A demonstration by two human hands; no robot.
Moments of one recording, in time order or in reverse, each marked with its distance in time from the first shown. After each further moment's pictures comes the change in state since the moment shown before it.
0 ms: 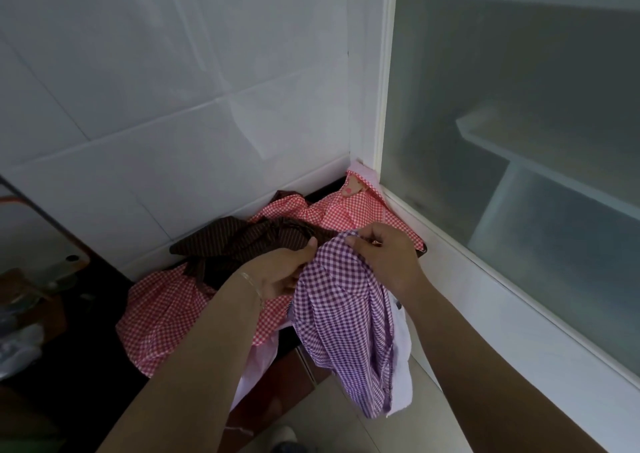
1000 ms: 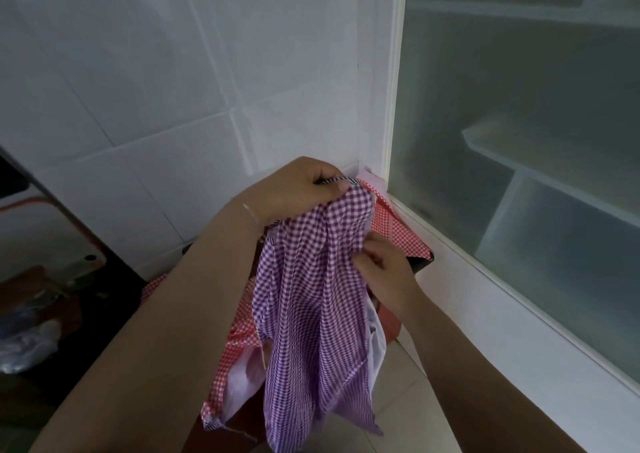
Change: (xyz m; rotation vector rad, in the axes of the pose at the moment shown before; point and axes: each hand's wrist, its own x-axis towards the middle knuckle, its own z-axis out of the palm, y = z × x) left_hand -0.083 0.115 0.016 0.698 0.141 0.723; right_hand -0.017 0.004 0.009 0.041 -0.131 -0.224
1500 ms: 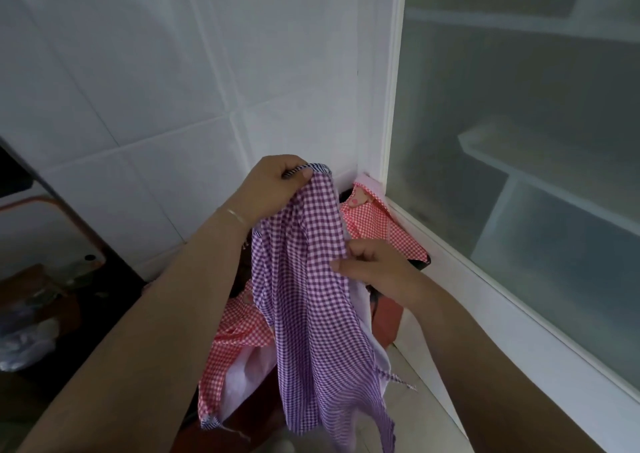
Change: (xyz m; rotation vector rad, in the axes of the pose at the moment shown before) left_hand -0.004 -0.033 -0.010 -0.008 0.330 -0.036; right_hand 0.003 -0.022 -0.018 0.208 -0.367 0.071
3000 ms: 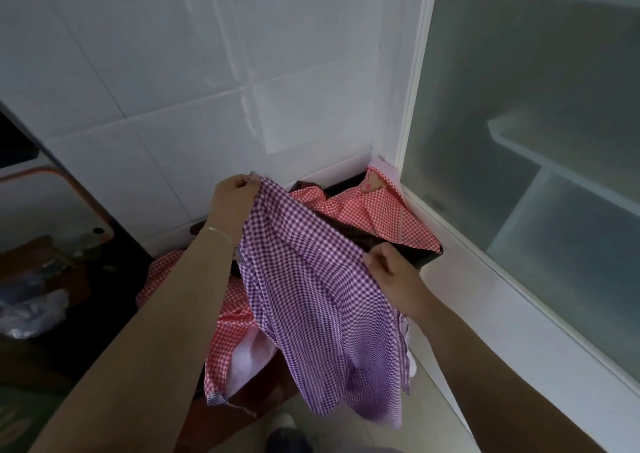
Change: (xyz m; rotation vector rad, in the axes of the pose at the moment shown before) left_hand -0.015 -0.096 -0.002 -0.366 0.382 -0.490; right_hand 0.002 0.063 0.010 -0.274 0.202 0.223
